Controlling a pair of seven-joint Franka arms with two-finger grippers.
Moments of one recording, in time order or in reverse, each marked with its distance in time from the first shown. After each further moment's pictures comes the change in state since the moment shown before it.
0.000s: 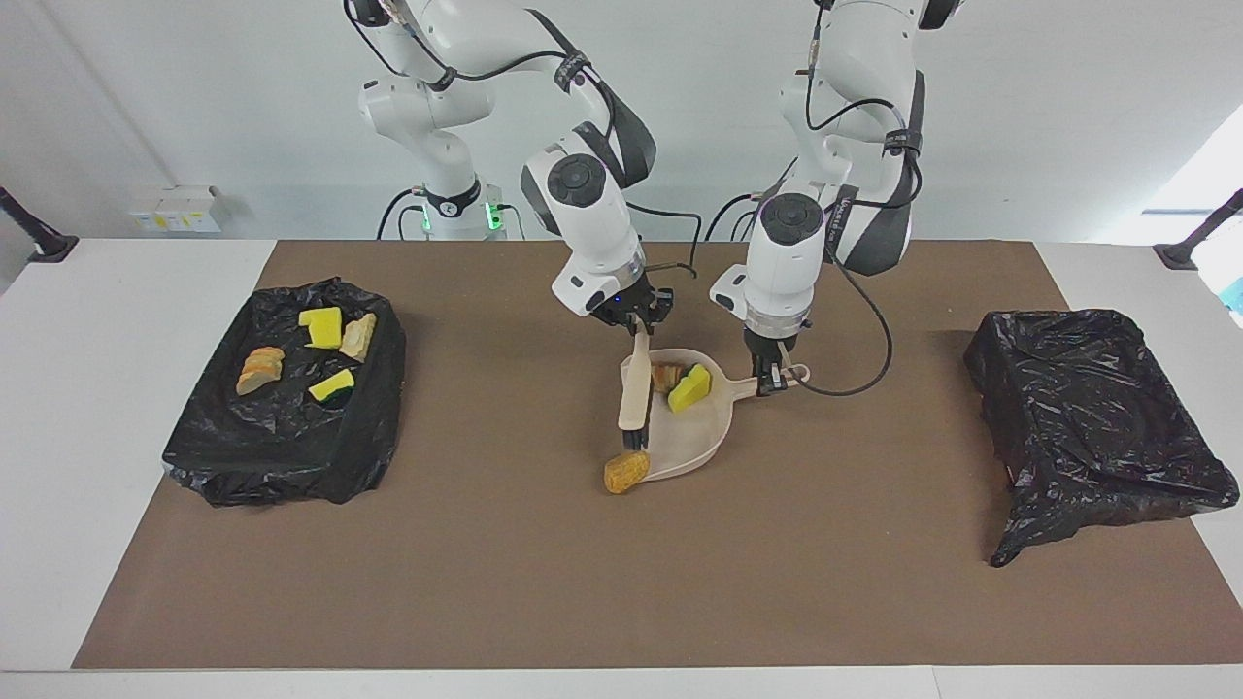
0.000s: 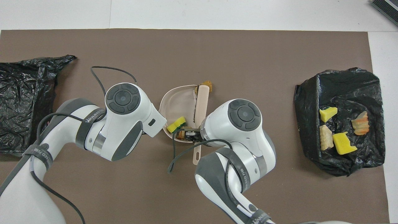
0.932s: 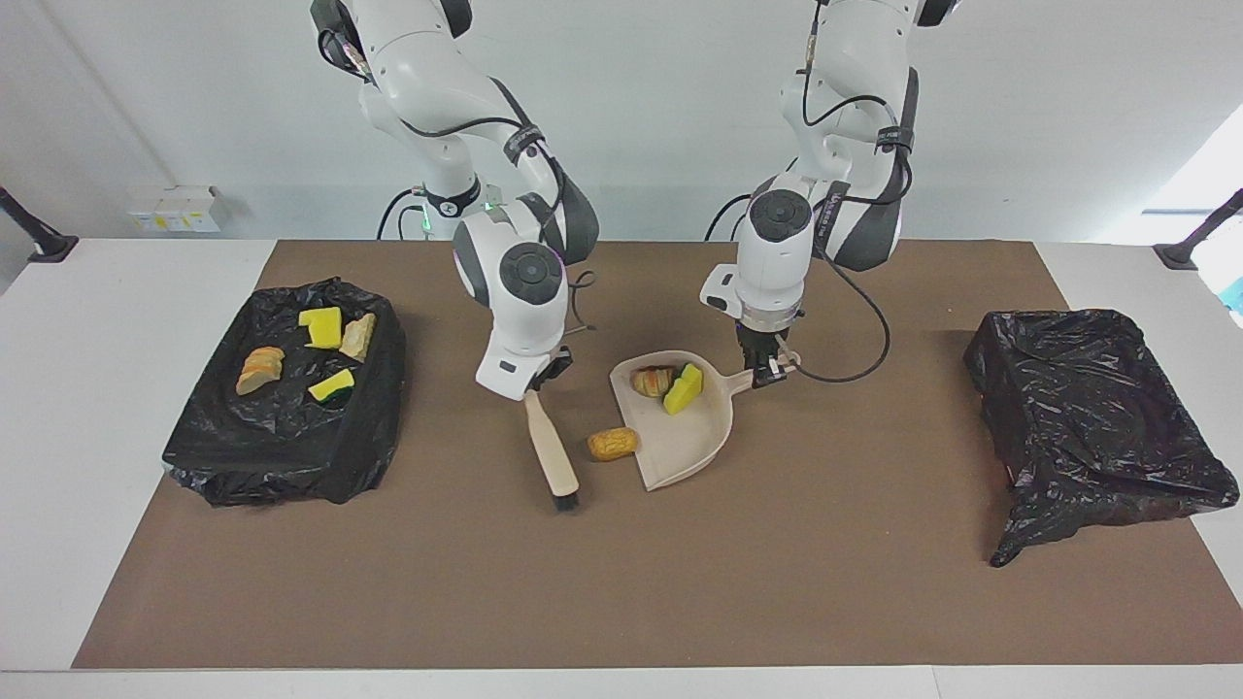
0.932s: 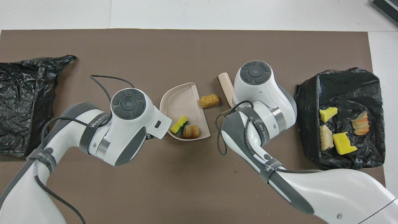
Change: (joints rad) left arm -0.019 -0.018 -0.007 -0.029 0.000 -0.020 -0.211; right arm -0.122 0.228 0.007 0.203 -0.347 -0.201 -0.417
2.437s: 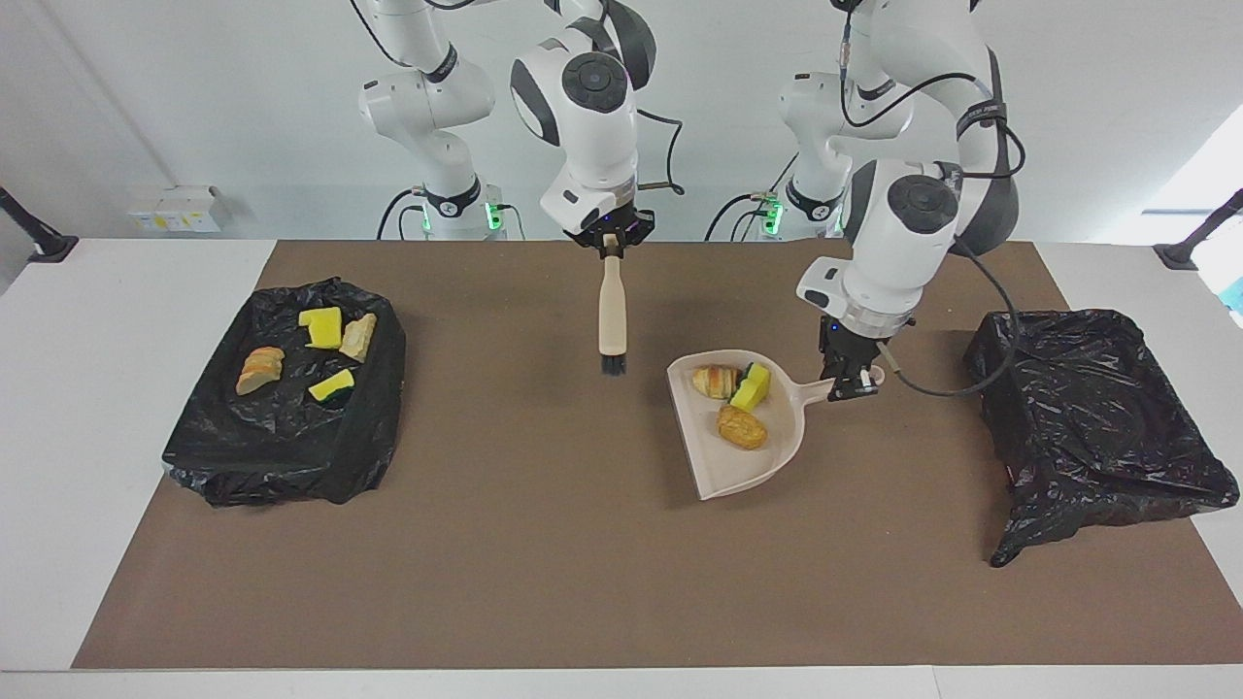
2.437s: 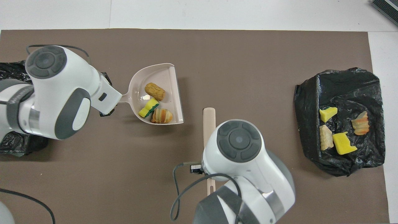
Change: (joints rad) left arm 0.232 -0.008 0.025 0.223 -0.086 -0.182 0.427; right arm 0.197 -0.443 0.015 -0.298 0.335 -0.075 0.442
